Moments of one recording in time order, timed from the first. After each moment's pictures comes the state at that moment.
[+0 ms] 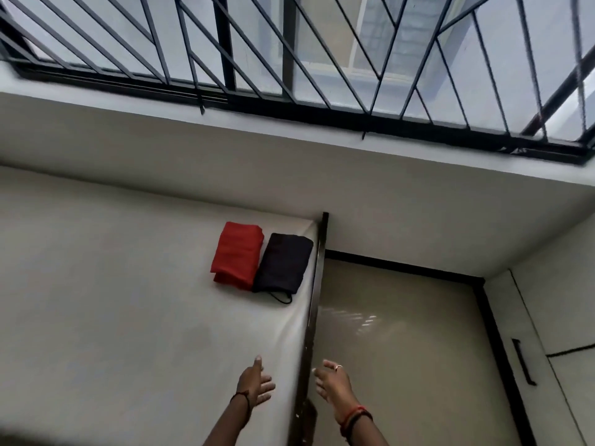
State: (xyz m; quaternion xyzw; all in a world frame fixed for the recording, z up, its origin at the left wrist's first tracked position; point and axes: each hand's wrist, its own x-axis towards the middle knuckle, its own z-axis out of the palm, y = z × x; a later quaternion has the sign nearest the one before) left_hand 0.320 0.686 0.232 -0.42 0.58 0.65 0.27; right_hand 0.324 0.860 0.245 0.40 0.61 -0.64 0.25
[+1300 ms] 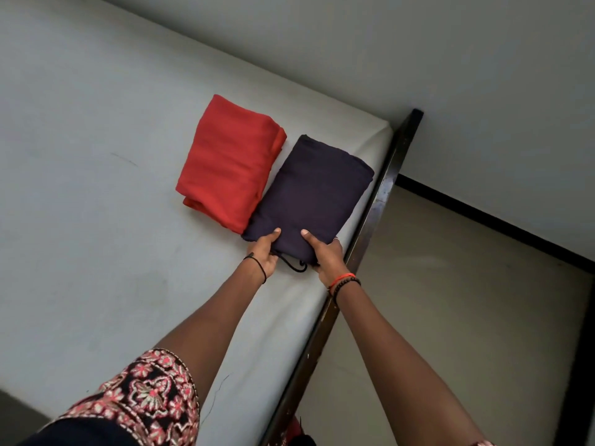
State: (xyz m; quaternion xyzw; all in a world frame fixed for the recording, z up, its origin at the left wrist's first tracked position) left_hand 0.000 0.688 -0.045 -0.53 0.28 0.80 0.04; right_hand -0.024 0.811 -0.025 0.36 0.57 -0.68 0.29
